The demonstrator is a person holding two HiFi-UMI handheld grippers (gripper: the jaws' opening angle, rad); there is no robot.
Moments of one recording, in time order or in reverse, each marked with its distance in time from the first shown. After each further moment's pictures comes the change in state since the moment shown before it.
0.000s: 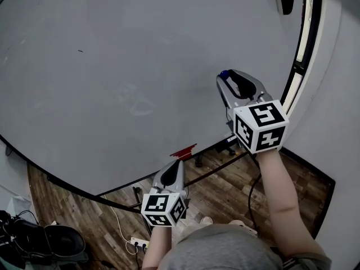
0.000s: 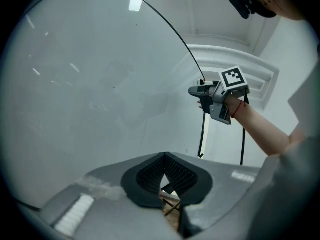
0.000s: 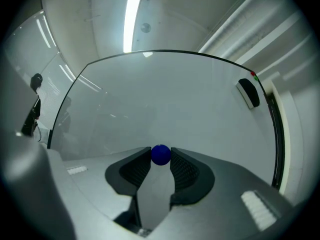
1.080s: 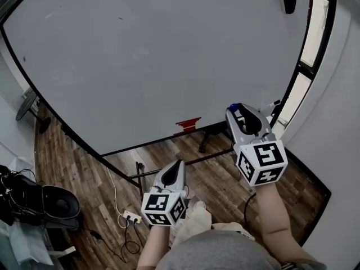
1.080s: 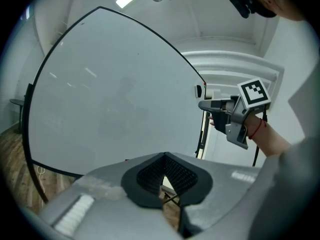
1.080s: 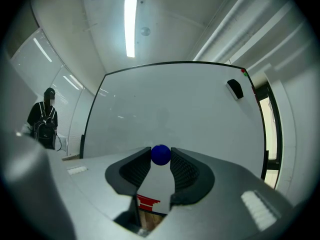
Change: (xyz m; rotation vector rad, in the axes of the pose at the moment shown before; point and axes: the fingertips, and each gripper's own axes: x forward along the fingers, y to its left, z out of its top) left arm -0.123 -0.072 -0.033 -0.058 -0.007 0.146; right arm -0.158 0.069 -0.036 0.090 0.063 0.099
